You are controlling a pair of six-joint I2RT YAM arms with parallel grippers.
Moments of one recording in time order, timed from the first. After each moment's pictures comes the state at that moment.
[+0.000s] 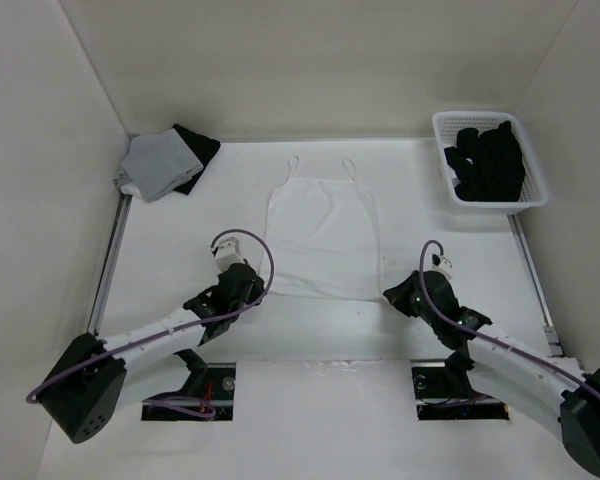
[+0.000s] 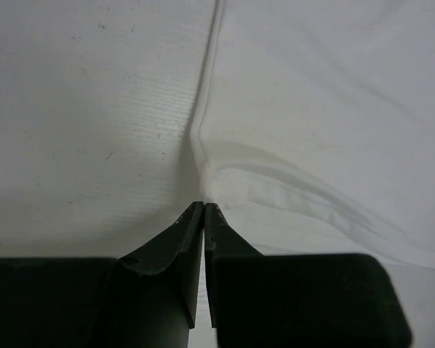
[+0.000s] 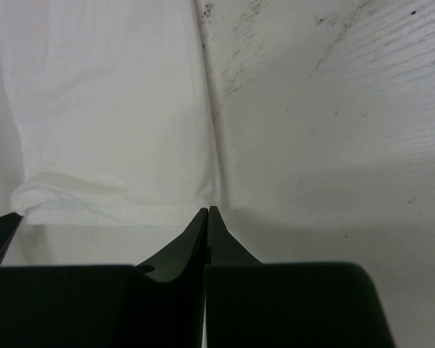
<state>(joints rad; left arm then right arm) -0.70 1.05 0.29 0.09 -0.40 -0.85 0.59 0.79 0.19 -0.04 0.20 1.04</state>
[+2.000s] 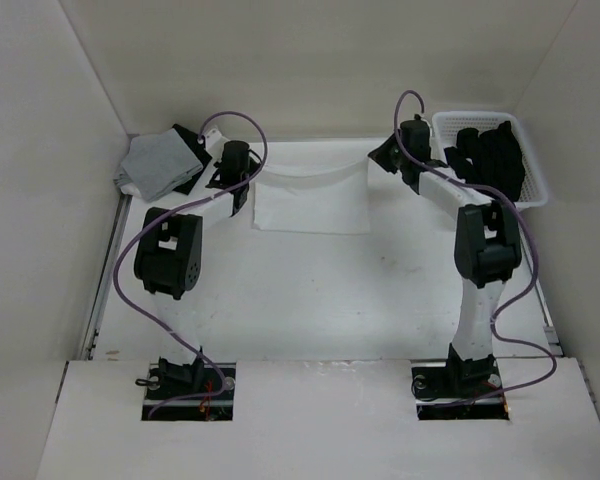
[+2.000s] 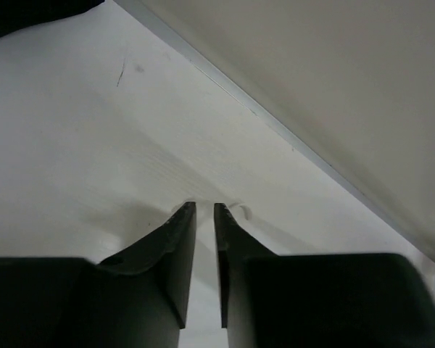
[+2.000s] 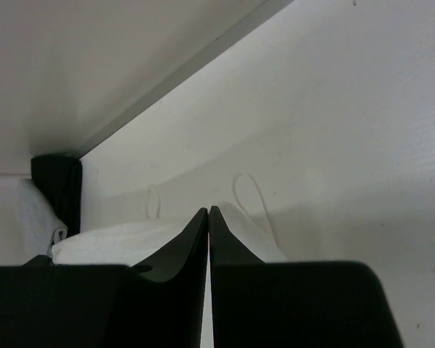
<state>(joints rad) -0.26 1.96 1.32 0.28 -0.36 -0.82 0.20 2.04 1.57 0.01 -0.05 0.83</state>
